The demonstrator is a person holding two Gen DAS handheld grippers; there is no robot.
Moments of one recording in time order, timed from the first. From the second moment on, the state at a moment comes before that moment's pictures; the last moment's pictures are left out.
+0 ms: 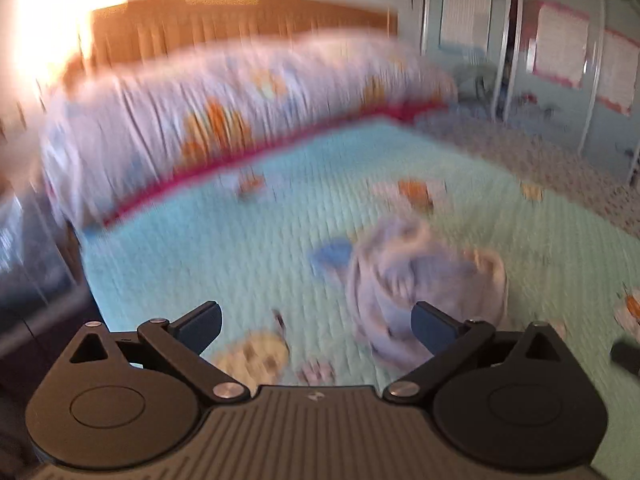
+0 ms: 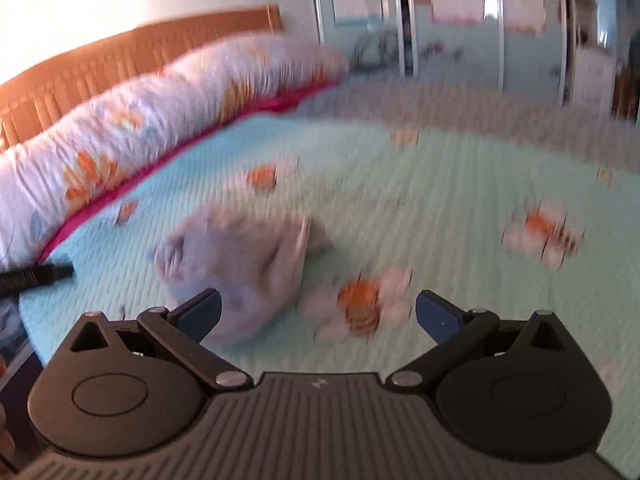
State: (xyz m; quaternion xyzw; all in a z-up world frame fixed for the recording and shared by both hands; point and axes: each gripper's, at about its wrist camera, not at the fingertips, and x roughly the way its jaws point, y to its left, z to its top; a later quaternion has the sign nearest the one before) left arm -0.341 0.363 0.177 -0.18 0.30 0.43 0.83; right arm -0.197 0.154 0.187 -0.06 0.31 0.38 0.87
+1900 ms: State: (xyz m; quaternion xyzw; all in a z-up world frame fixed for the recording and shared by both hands) left arm -0.295 0.391 0.140 -0.16 0.42 0.46 0.76; right arm -0.184 0.273 0.170 -0.19 0.37 0.42 0.80
